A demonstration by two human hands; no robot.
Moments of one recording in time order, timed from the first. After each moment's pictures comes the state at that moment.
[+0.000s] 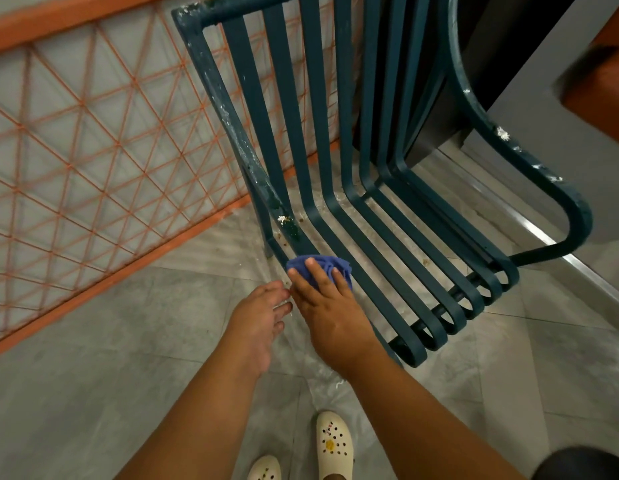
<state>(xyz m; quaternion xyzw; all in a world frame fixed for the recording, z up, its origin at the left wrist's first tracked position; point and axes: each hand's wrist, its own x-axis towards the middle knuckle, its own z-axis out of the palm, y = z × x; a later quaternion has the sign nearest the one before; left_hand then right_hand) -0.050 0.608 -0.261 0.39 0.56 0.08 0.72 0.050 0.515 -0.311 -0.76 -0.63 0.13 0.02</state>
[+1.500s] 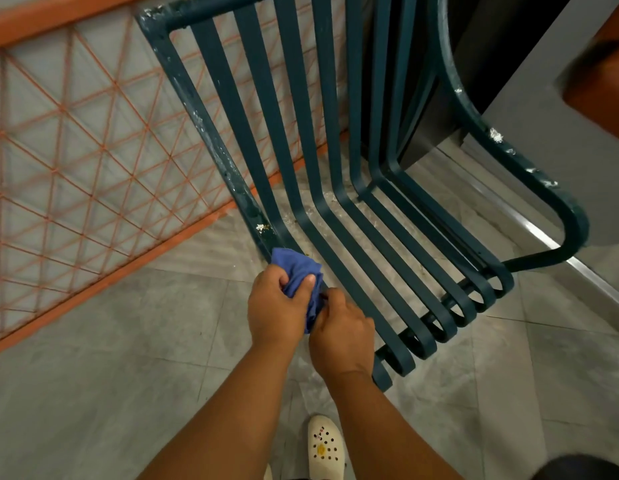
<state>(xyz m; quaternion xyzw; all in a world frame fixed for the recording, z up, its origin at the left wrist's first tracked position) 0.010 0.589 -0.310 0.74 0.52 0.21 0.37 0.055 0.500 -0.307 -0.91 -0.28 0.16 0.26</state>
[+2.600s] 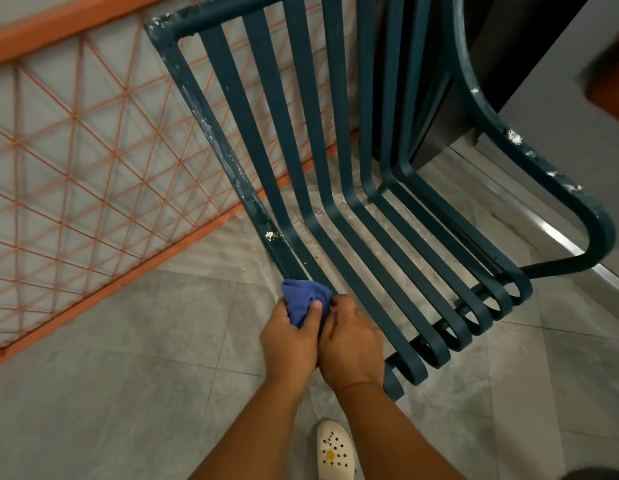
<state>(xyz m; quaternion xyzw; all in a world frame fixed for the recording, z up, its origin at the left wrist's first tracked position) 0.002 0.564 -0.320 0.62 0.59 0.19 0.48 0.059 0.506 -0.306 -0.90 -0.28 0.21 0.25</state>
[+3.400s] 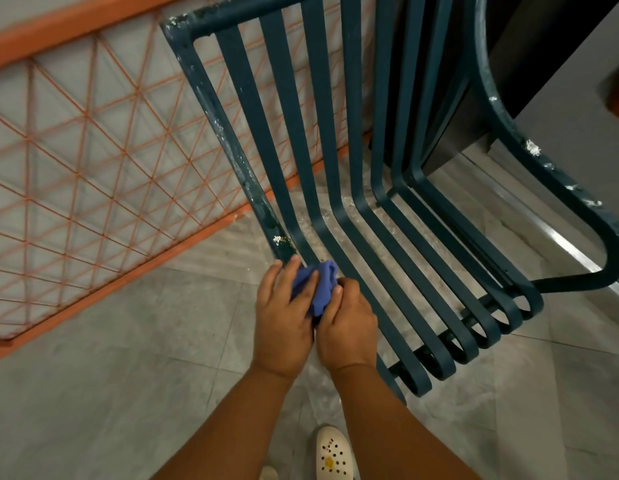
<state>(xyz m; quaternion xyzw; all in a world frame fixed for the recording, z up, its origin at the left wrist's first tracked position) -0.002 0.601 -0.306 0.88 0.36 0.21 0.22 0.072 0.541 -0.308 -0.88 -0.24 0.19 0.36</state>
